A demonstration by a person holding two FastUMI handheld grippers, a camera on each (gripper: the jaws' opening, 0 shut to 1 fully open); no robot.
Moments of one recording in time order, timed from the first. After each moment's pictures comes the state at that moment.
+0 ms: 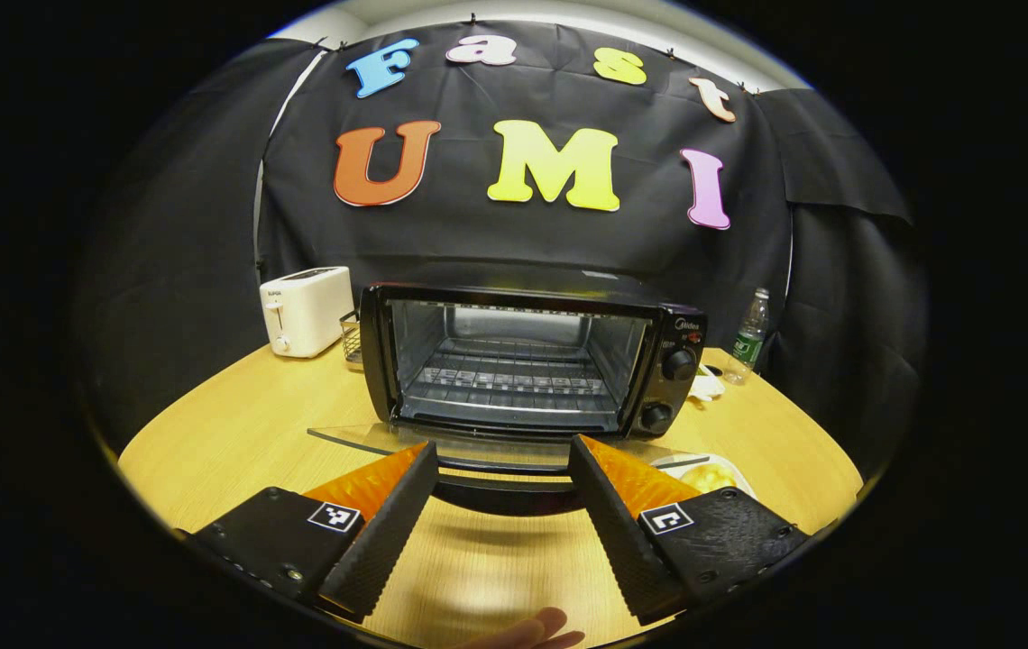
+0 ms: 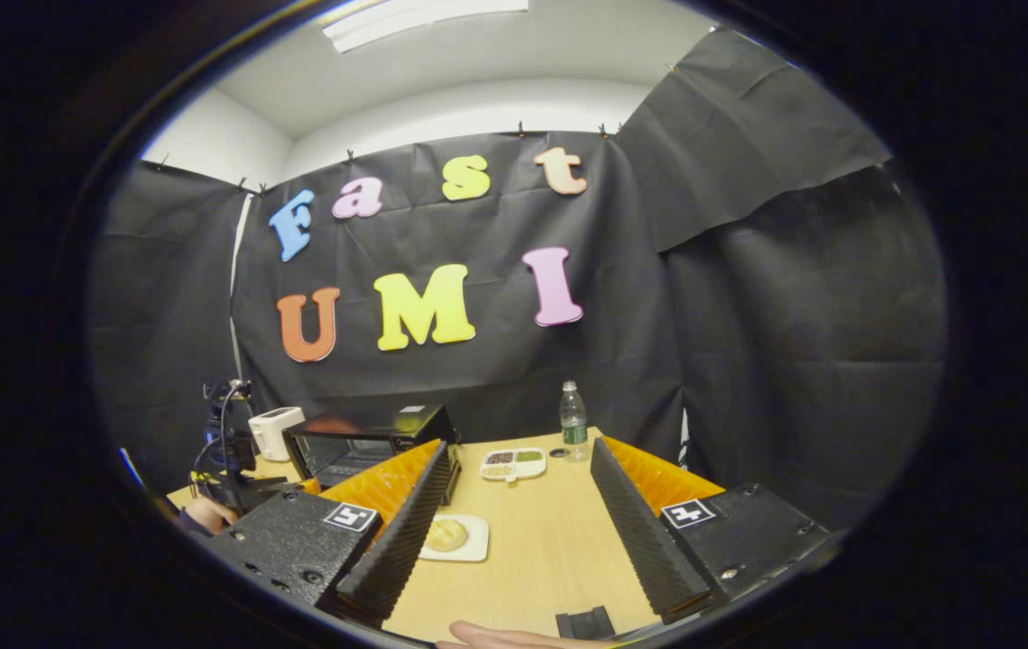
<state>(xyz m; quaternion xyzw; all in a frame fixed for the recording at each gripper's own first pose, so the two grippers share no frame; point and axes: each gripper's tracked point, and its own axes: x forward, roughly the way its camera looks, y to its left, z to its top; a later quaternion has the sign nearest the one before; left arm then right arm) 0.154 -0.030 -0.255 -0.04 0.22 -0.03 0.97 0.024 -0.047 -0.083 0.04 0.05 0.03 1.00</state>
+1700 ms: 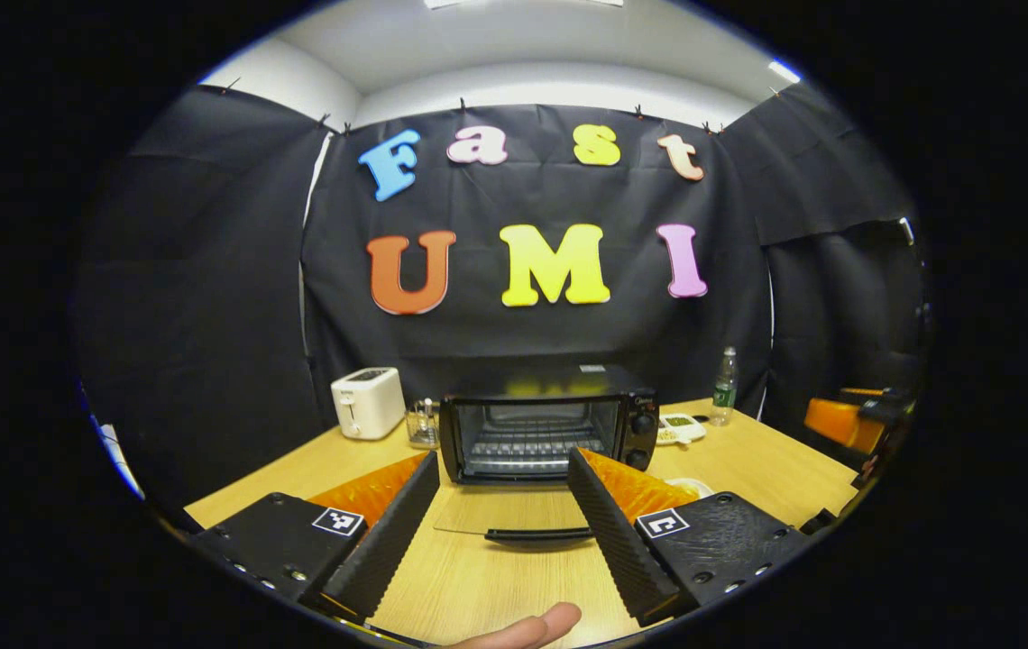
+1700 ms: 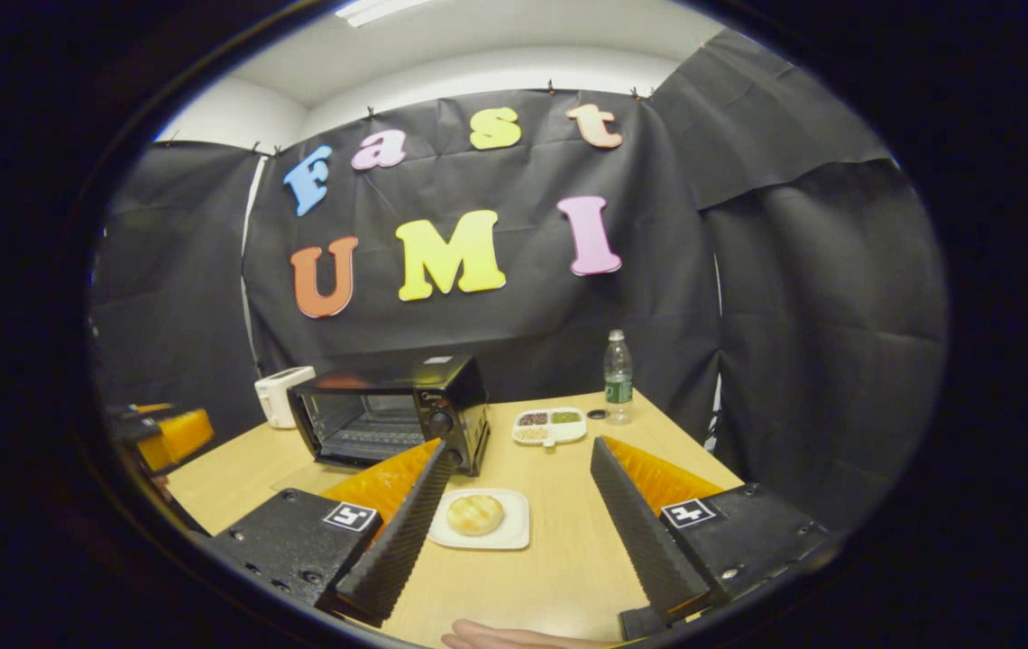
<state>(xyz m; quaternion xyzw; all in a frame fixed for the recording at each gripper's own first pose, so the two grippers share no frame) 0.036 -0.001 -0.090 0.02 0.06 0.00 1.00 0.086 0.037 -0.177 0.01 0.13 0.07 0.99</state>
